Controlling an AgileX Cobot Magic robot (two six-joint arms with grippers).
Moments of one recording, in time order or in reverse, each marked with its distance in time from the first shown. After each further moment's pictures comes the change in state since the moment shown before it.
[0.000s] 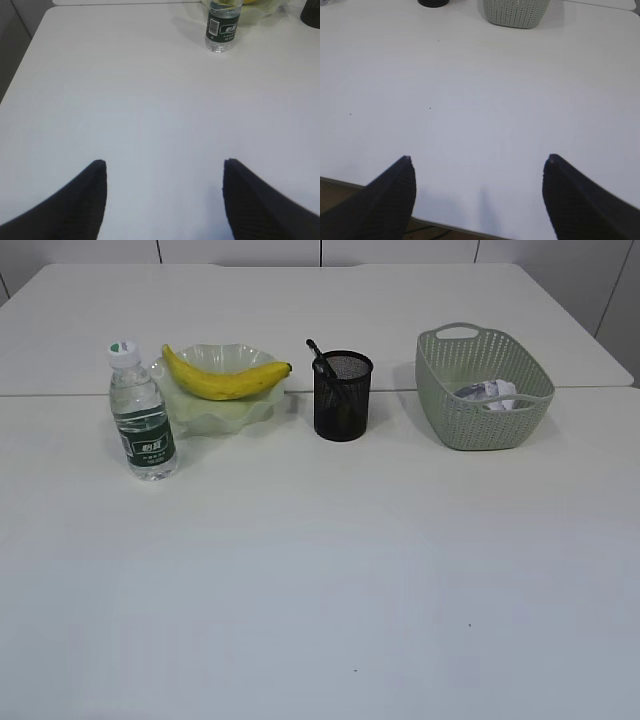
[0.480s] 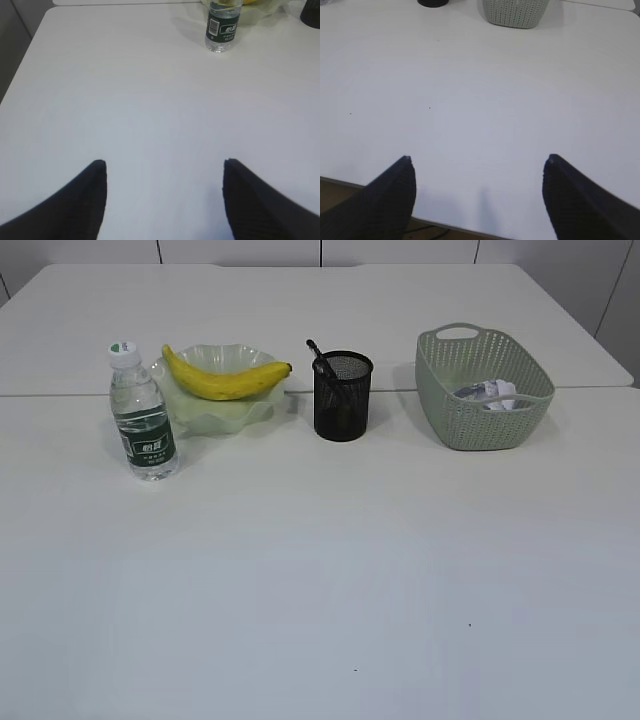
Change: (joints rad) left arm 0.000 0.000 0.000 0.000 0.000 0.000; right arm 0.000 0.000 0.000 0.000 0.000 0.000
